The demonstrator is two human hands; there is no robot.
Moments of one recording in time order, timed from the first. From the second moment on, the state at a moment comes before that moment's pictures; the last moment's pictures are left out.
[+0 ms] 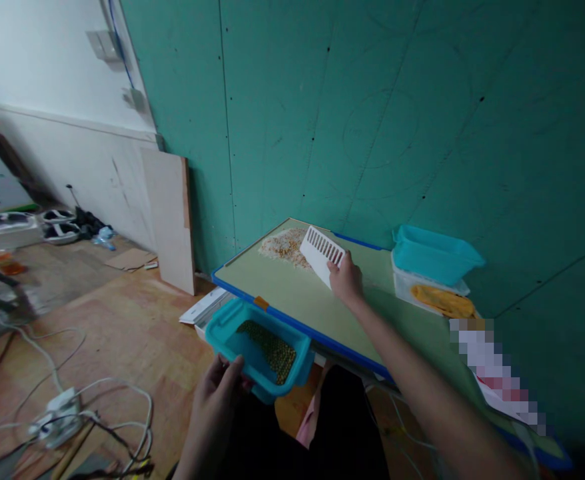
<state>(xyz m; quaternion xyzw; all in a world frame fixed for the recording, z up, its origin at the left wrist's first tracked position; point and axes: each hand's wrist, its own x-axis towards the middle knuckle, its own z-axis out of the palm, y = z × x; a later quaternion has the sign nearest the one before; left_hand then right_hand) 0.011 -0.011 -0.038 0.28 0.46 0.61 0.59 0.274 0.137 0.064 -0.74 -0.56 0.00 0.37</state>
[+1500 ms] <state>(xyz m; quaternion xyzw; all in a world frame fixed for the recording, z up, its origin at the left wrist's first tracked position) 0.014 0.007 -0.017 0.31 0.42 0.62 0.59 0.273 0.194 0.032 -0.56 -0.60 0.11 0.56</state>
